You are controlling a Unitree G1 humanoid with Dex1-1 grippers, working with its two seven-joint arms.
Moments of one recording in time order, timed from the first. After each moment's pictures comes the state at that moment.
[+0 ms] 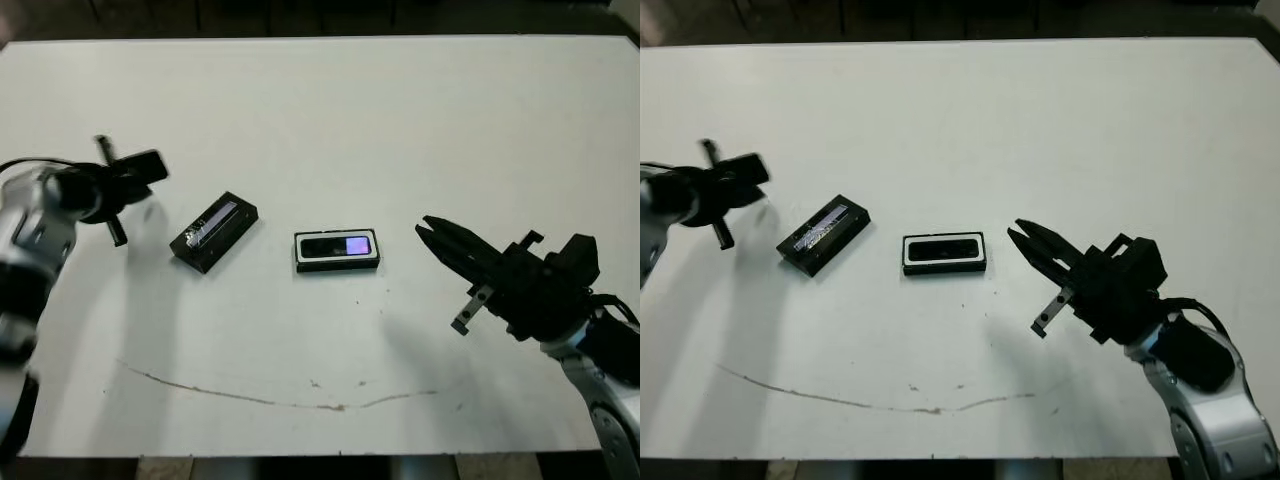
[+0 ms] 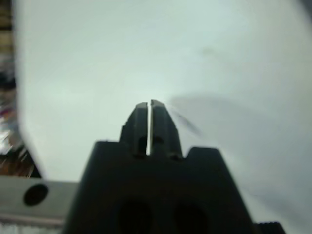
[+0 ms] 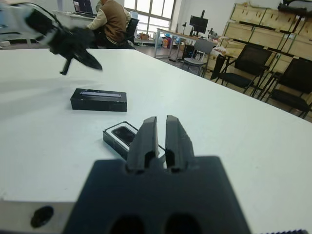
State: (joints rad) left arm -0.46 0.80 -0.07 0.18 0.42 0.33 -0.63; right arm 0.08 -0.55 -0.04 -0.59 0.37 0.25 0.56
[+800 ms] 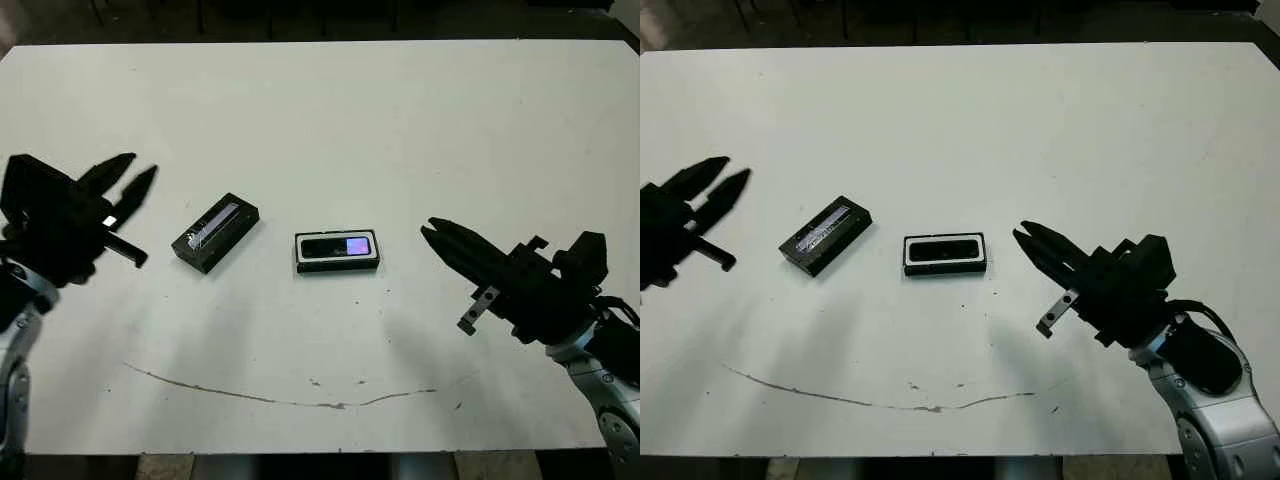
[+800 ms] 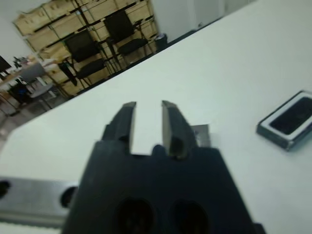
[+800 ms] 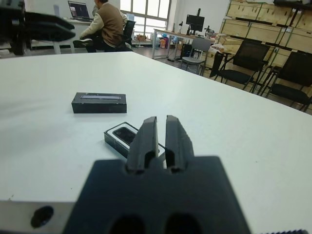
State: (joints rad) left arm -0.02 0.52 0.25 -0.61 -0.15 0.51 -0.47; right arm 0.08 -0.54 -0.06 -0.57 0.42 0.27 0.56
